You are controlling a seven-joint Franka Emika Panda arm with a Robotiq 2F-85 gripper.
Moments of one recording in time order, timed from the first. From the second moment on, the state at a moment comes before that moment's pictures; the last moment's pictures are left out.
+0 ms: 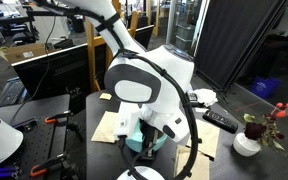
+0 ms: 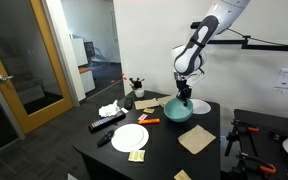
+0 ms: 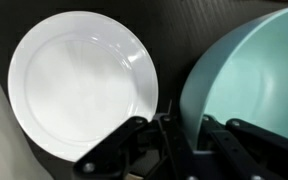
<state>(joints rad) -0.17 0.47 -0.21 -2.20 0.04 2.47 -0.01</state>
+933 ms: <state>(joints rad) -0.17 0.45 -0.23 -2.20 -0.08 2.47 0.03</state>
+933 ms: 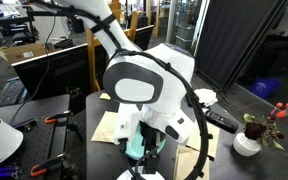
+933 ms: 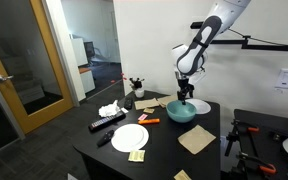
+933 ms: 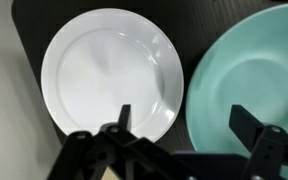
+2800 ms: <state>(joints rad) -0.18 -0.09 -0.18 -2.35 -0.02 2.22 -0.41</state>
